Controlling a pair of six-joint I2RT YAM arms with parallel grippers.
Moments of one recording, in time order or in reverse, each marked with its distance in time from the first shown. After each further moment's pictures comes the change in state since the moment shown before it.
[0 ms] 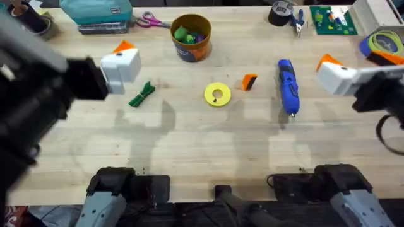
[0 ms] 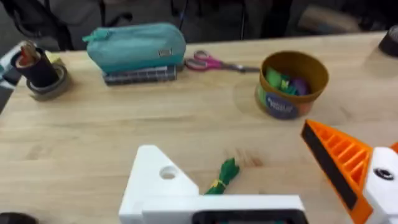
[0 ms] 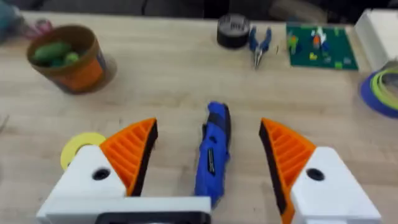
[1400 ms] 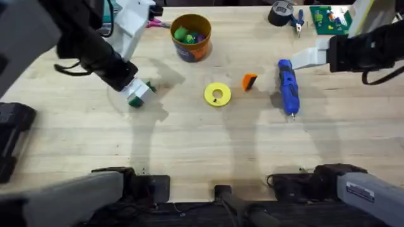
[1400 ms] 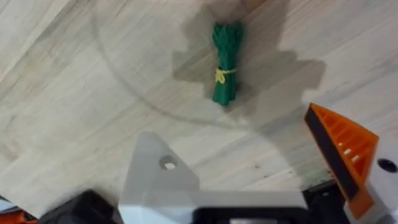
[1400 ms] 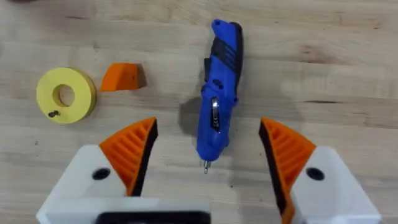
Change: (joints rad) left arm 0.028 0.844 0.293 -0.413 0.027 0.646; right arm 0.000 0.727 0.393 -0.337 -0.007 0.000
